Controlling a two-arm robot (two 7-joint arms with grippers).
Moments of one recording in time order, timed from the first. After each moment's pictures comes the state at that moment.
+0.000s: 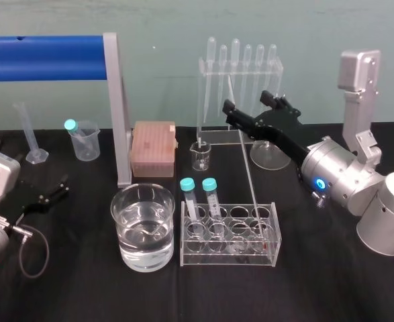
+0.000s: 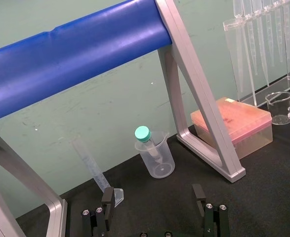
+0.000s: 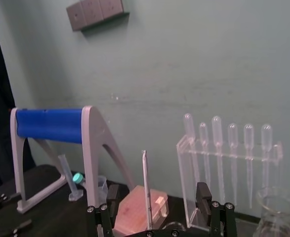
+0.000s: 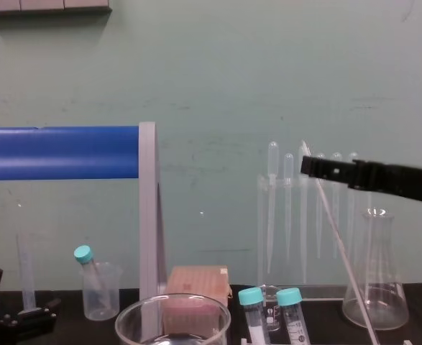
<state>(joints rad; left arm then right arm) -0.20 0.60 0.45 -1.41 -0.25 -0.12 0.03 0.28 0.36 -0.30 -1.60 0.55 0.17 0.20</state>
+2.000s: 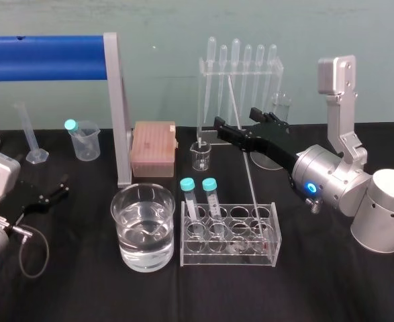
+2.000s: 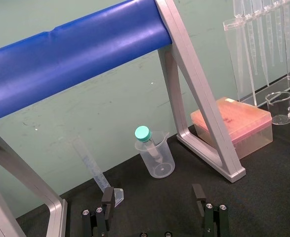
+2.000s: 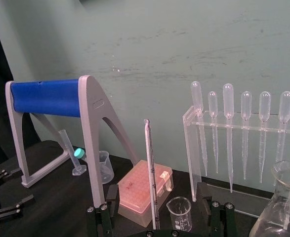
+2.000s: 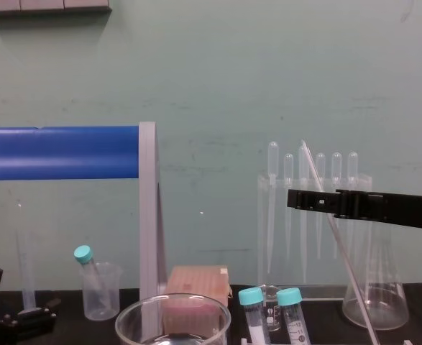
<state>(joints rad) -0.20 0.60 0.45 -1.41 -0.25 -0.12 0.03 0.31 0.35 -0.32 -1.56 0.54 0.28 0.22</state>
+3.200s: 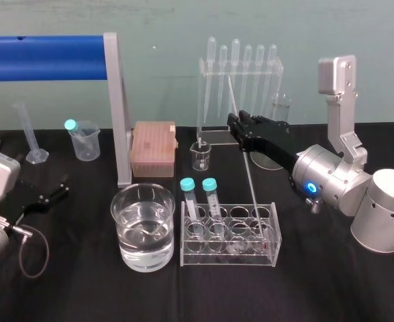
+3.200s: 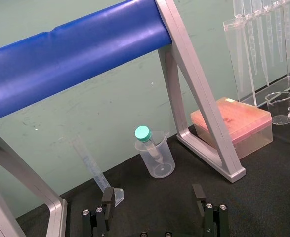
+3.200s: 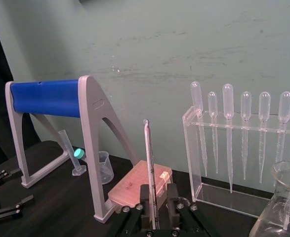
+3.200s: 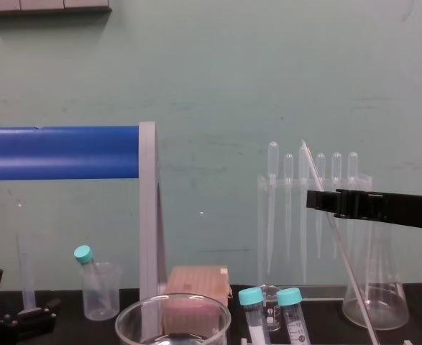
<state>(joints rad) -0.20 0.60 0.45 -1.41 -0.25 -0.12 0.03 0.32 0.35 -0.32 -1.56 0.54 0.28 0.22</state>
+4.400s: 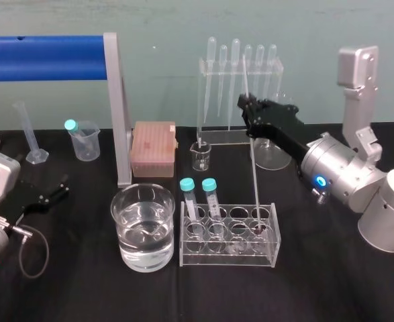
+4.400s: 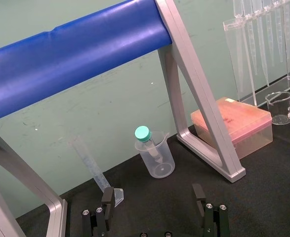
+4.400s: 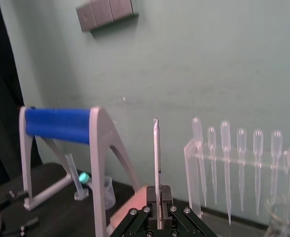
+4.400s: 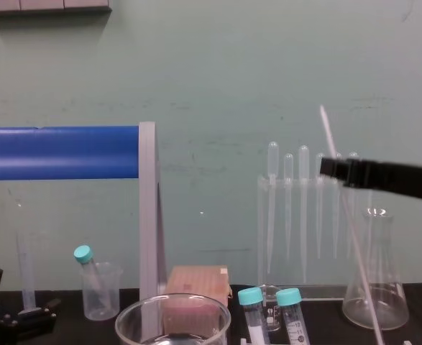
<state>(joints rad) -0.20 0.60 0.45 -1.41 -0.25 -0.12 0.03 0.29 0.35 -0.29 -1.60 0.53 0.19 0.24</state>
